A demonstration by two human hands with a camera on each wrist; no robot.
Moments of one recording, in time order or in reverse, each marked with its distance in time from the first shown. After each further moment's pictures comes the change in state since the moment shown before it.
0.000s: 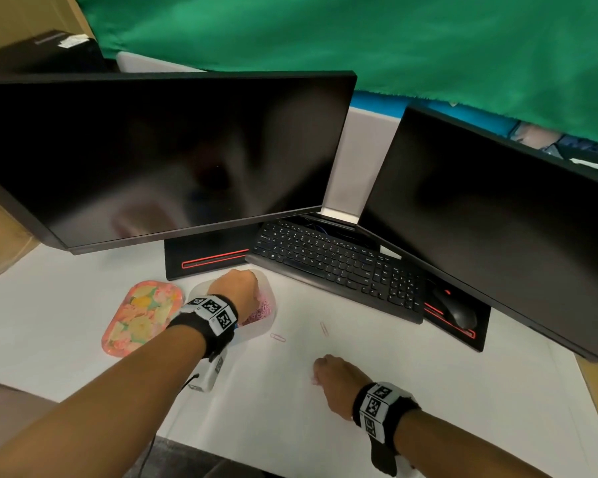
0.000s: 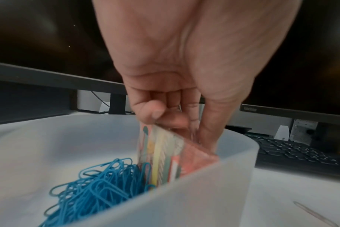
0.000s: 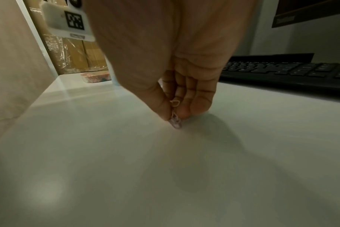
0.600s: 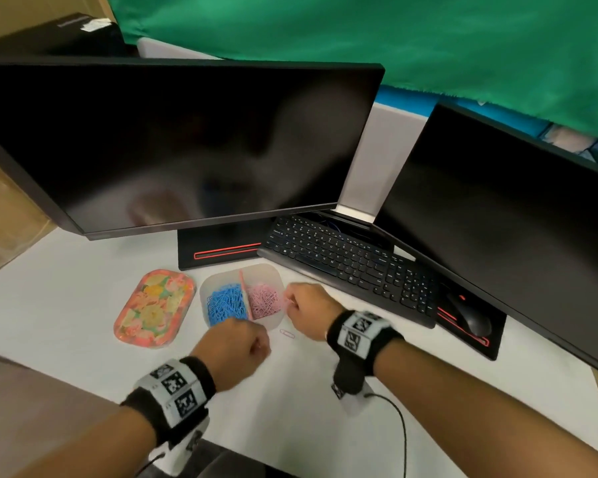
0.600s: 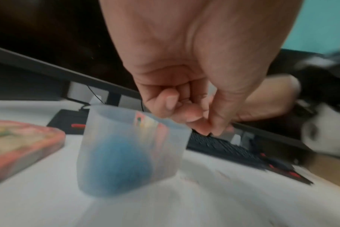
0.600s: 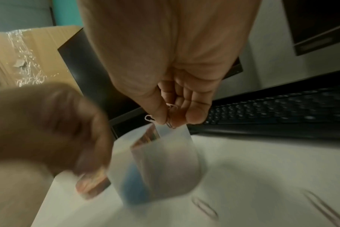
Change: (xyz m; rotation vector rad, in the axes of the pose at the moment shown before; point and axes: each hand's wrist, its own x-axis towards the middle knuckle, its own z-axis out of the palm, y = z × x) left_hand -0.089 -0.023 0.036 -0.231 0.040 0.267; right_hand 0.046 -0.067 -0.112 0.283 0.226 -0.075
